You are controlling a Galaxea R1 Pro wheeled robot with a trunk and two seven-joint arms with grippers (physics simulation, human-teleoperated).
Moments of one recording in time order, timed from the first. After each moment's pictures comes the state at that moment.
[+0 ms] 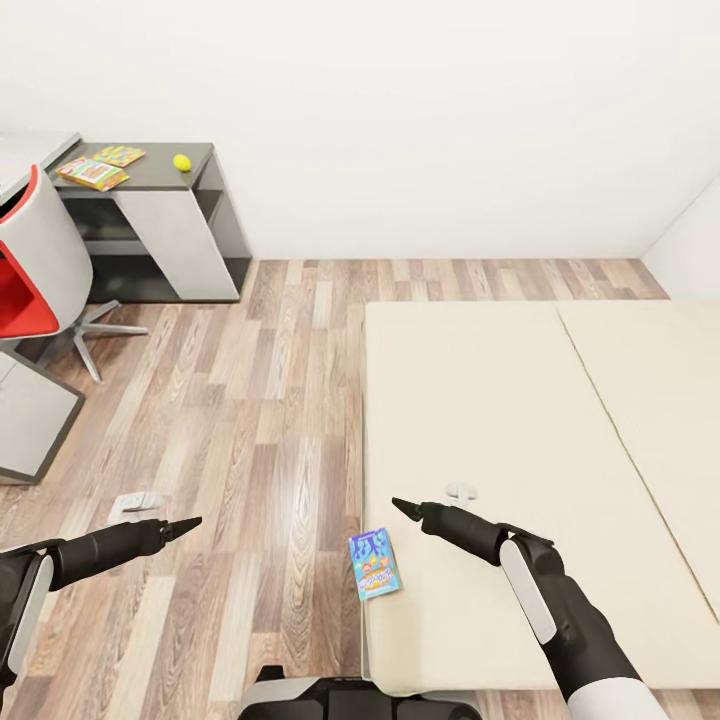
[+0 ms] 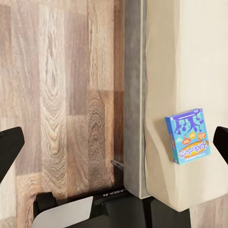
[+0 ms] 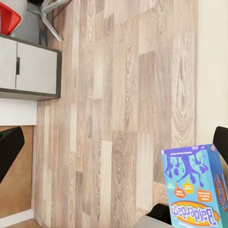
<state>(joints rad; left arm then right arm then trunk) -0.37 0.28 0.39 -1.33 0.01 0.82 -0.90 -0.47 -0.03 0.03 -1.13 -0.43 0.59 0.53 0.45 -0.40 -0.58</state>
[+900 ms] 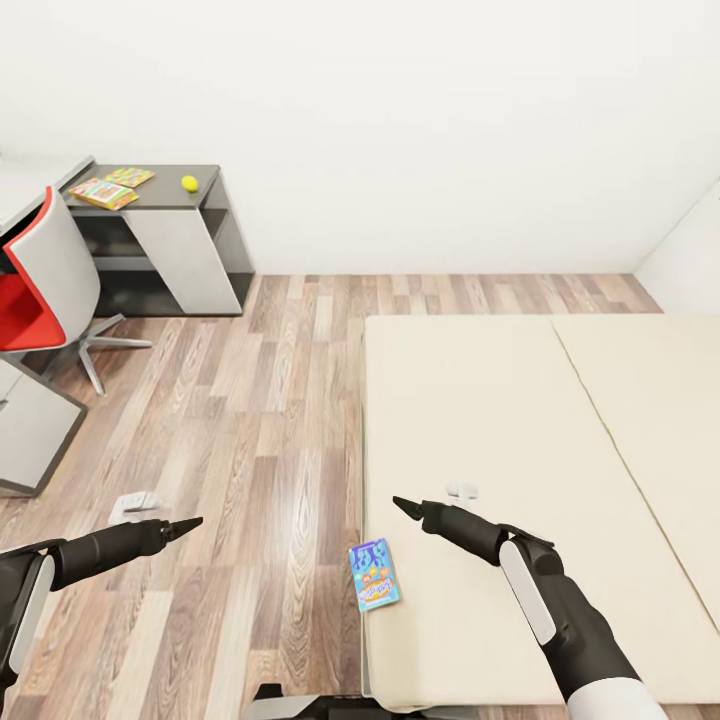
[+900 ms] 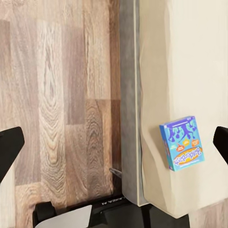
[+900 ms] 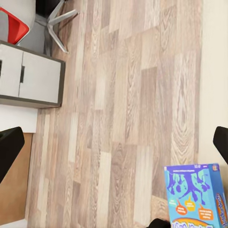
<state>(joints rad) -0.37 0.27 0.39 -1.33 0.01 0.82 -0.90 -0.47 -0.03 0.03 -1.13 -0.42 0.55 0.53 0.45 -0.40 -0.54</state>
